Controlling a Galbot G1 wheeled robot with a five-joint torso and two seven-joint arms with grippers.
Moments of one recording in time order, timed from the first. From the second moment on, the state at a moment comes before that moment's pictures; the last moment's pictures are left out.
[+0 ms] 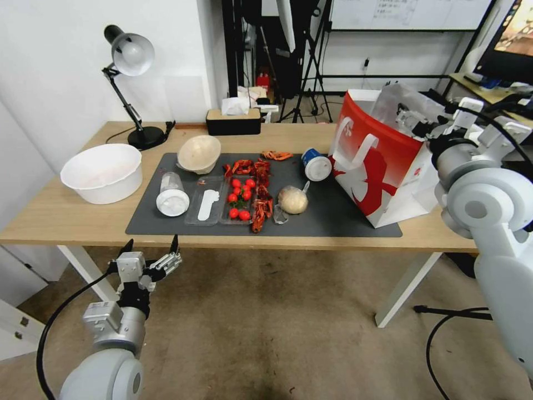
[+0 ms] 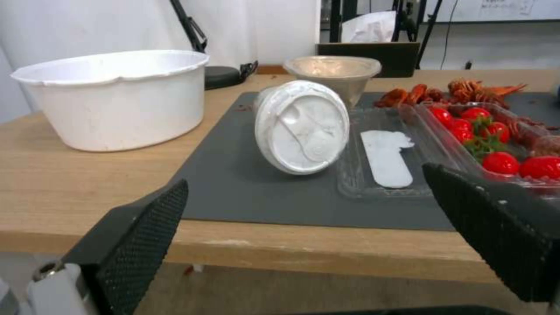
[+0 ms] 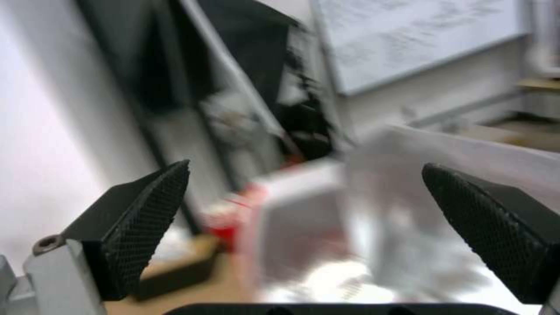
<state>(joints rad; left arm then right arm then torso) 1.66 -1.50 -0.68 -2.24 -0.20 0.17 0.00 -0.75 0.95 0.49 2.13 1.12 -0.43 0.58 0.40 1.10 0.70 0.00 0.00</state>
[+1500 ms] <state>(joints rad) 1.65 -1.47 -0.69 -2.21 -0.22 0.14 -0.01 -1.68 1.17 0.26 2.12 0.19 0.19 0.34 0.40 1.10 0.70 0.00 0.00</state>
